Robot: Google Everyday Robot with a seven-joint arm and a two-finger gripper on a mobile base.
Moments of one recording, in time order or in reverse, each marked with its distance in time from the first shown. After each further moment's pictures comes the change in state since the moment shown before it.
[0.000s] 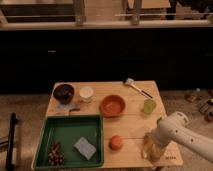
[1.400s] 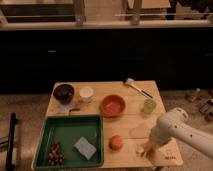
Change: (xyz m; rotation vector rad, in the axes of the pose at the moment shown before) arm 0.002 -0.003 -0.012 -0.037 0.006 -0.004
